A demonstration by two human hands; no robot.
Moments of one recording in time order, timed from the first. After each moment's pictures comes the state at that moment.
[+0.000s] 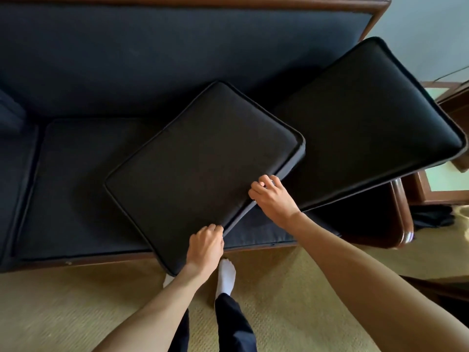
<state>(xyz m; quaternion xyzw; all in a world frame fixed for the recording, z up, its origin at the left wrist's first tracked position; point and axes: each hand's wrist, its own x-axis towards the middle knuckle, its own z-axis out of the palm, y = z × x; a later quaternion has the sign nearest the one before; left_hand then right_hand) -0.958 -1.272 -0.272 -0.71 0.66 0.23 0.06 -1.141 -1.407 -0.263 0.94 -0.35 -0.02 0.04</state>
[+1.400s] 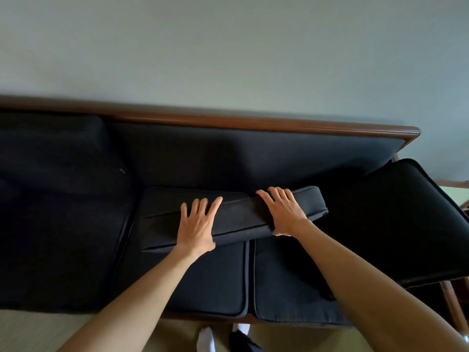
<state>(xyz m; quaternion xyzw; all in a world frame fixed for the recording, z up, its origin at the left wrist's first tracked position) -0.696 -1.400 -0.109 -0.73 0.67 0.06 0.09 -0.930 -1.524 -0.111 0.90 -0.40 -0.16 -0.05</state>
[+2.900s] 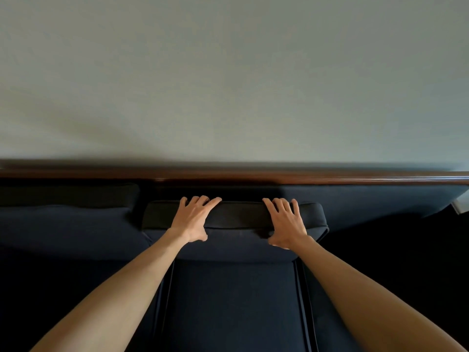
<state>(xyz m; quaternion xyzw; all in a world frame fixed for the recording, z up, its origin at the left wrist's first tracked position) -0.409 -1.596 -0.093 -0.65 0.74 0.14 0.09 -0.684 -1.645 -0.107 0.85 -0.51 -0.12 -0.08</state>
